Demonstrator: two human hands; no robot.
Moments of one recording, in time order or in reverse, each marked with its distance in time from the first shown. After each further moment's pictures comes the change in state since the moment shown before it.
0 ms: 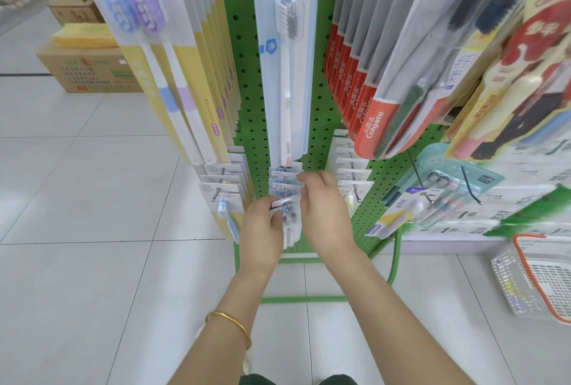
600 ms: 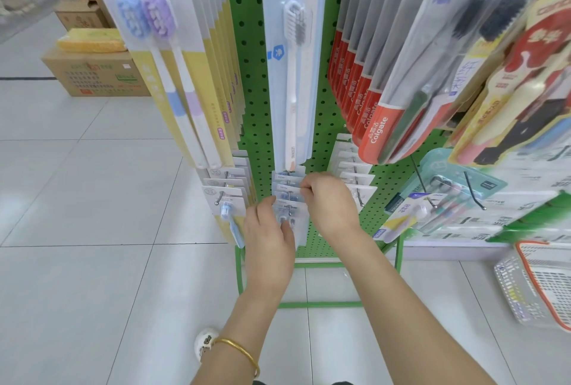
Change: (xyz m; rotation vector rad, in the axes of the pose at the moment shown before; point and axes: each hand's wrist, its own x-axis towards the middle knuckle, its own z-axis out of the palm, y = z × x) left_hand -0.021 0.007 0.002 0.118 0.140 0.100; right_hand 0.027 0.004 -0.004 -0.166 -0.168 0.018
